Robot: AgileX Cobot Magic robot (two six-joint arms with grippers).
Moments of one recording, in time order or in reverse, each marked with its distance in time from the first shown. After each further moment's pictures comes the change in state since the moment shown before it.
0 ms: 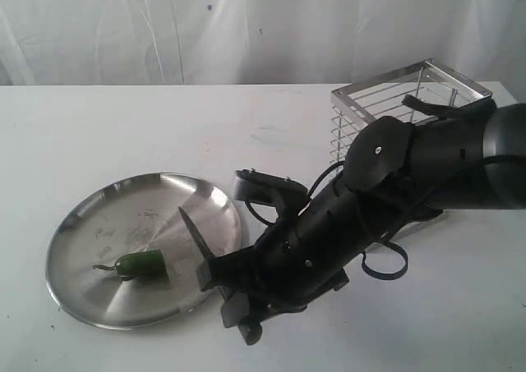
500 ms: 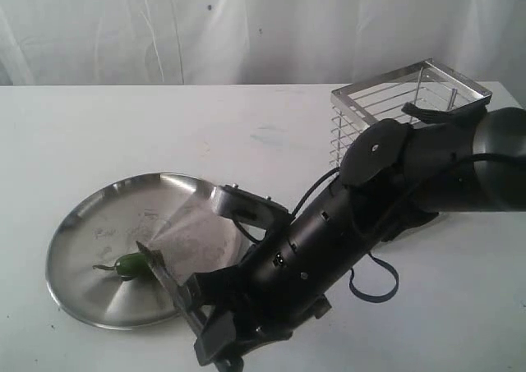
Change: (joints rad) left arm 0.000 0.000 0.000 0.155 -0.002 0.002; right arm -0.002 0.019 0.000 0.165 0.186 -0.145
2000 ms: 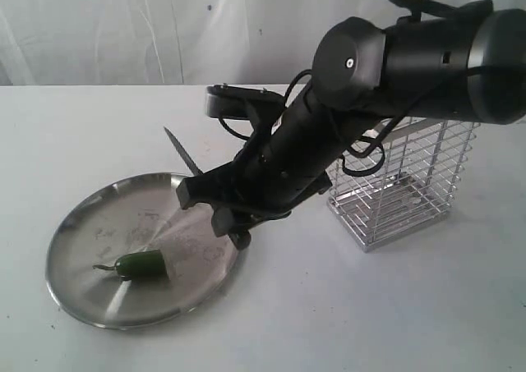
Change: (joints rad) left arm 0.000 0.252 -0.261 -0.681 -0.843 0.144; right arm 0.000 0.000 -0.315 -0.534 -0.119 0.383
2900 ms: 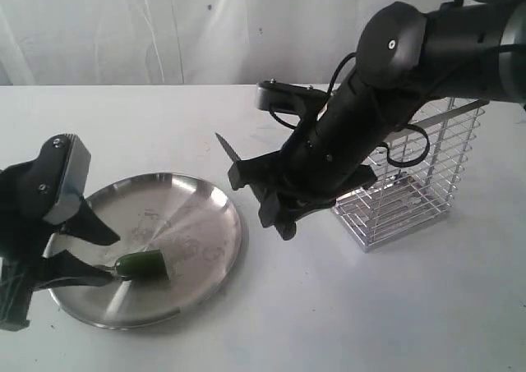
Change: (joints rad) left arm -0.049 1.091 -0.440 -0.415 1.138 1.901; right arm -0.135 0.004 -0.002 -0.033 0.107 0.016
